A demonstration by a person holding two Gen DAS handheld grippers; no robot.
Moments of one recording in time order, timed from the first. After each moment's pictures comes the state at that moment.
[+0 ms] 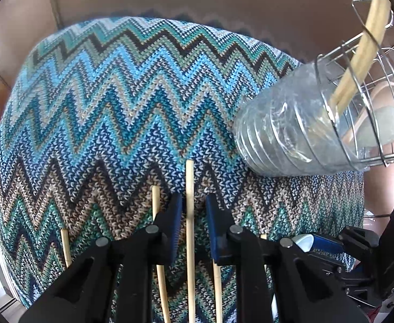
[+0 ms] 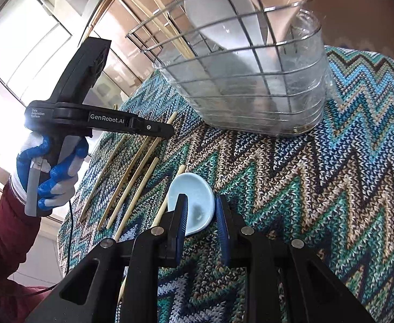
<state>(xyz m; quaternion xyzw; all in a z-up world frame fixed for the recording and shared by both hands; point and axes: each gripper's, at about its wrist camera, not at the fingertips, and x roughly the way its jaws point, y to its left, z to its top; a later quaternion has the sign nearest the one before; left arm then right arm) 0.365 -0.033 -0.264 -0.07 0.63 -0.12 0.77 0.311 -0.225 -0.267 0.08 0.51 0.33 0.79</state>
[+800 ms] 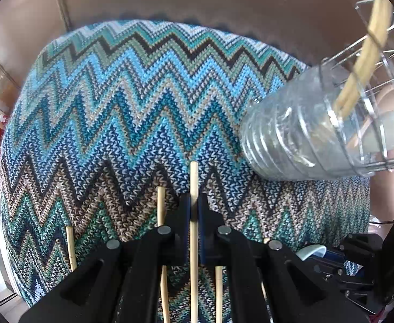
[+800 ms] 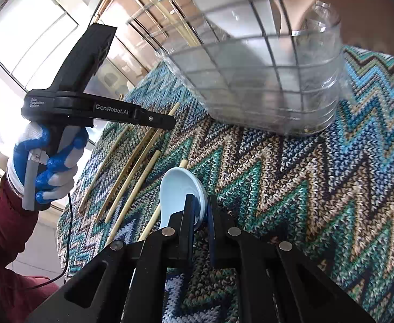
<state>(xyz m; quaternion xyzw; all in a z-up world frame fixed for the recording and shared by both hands) 0.364 -0.038 -0.261 -0.07 0.61 -0.10 0.78 0.312 -0.224 -0.267 0.06 0.51 0.35 0.79</state>
